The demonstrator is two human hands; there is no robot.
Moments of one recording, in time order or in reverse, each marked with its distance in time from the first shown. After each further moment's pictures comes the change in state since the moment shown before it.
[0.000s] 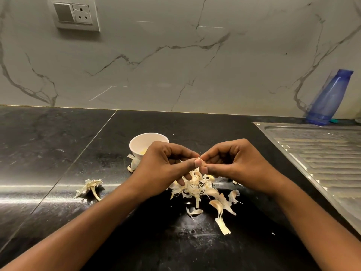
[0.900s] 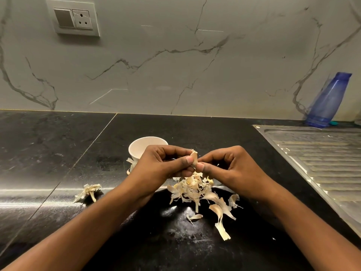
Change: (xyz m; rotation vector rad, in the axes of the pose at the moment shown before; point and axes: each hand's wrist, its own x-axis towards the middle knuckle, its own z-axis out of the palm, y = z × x) left_hand 0.004 0.003 0.001 -0.412 0.058 -0.222; right_hand 0.003 0.008 0.011 -0.077 0.057 -0.028
